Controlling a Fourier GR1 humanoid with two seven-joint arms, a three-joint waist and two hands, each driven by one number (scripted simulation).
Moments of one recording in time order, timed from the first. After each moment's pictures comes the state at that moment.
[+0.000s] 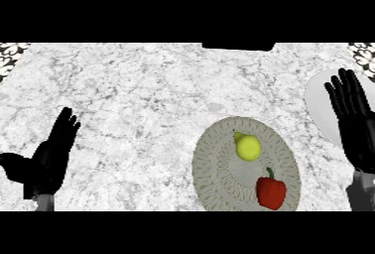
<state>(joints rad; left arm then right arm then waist) 0.04 0.30 -0.06 -1.58 0.21 0.21 0.07 -0.12 -0.33 -0.05 -1.65 -0.21 -0.04 -0.10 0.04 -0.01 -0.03</state>
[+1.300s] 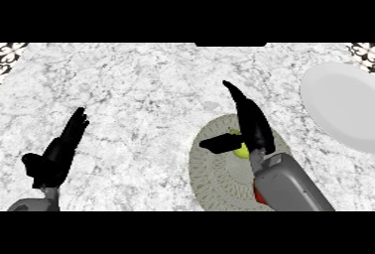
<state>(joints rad) -0.04 0.32 -0.05 -1.34 0.14 0.03 -0.14 -0.44 -0.15 0.43 -1.49 0.42 -0.25 0.67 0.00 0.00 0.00</state>
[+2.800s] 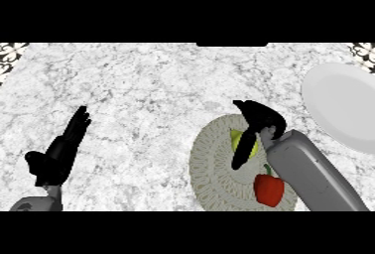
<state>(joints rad) -0.05 0.29 -0.03 -1.35 0.11 0.02 -0.13 -0.60 -0.29 0.47 -1.36 0.20 0.37 1.05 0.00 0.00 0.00</state>
